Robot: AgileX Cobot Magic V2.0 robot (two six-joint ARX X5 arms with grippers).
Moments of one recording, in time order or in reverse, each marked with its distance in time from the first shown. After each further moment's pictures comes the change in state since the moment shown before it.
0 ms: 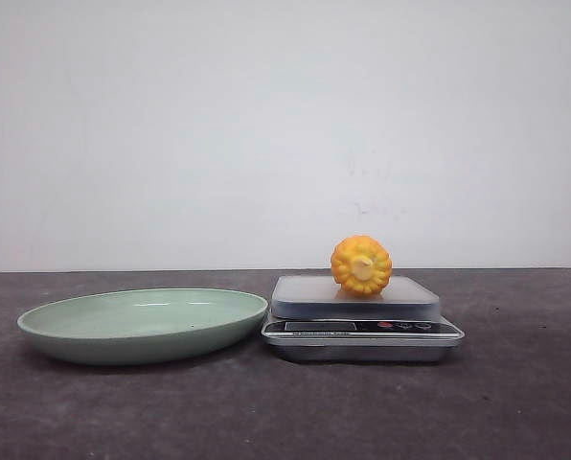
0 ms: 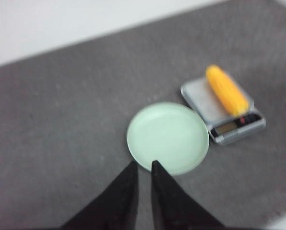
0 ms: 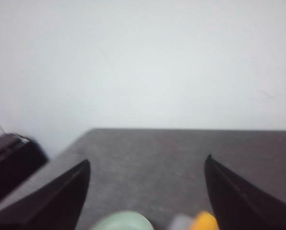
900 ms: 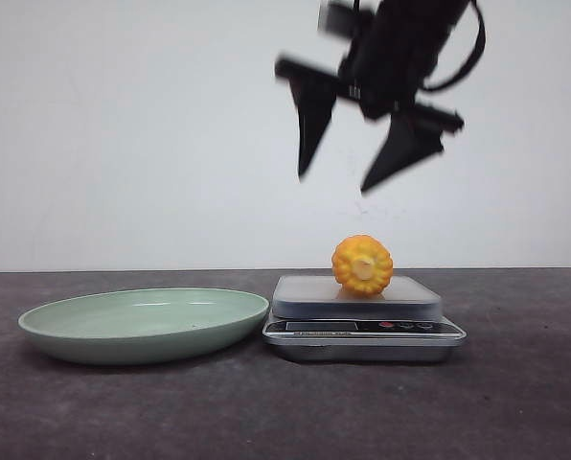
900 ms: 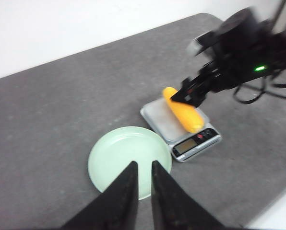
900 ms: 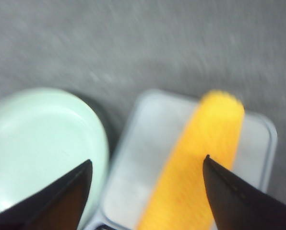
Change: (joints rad) left arm 0.000 -0.013 -0.009 0.119 0.140 0.031; right arm 0.417 0.894 0.251 -0.193 0.497 0.019
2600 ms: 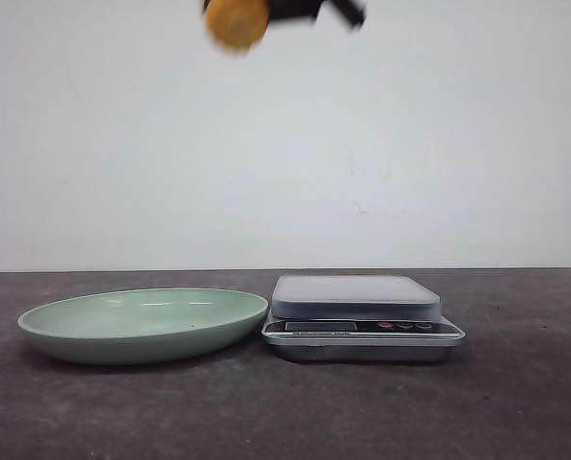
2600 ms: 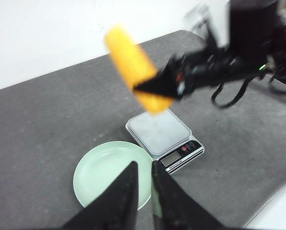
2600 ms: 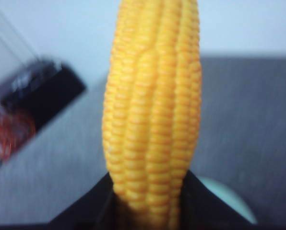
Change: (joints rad) left arm 0.000 -0.010 0.000 0.053 0.055 -0.001; right arm 0.151 -0.101 0.062 0.317 -0.197 0.045
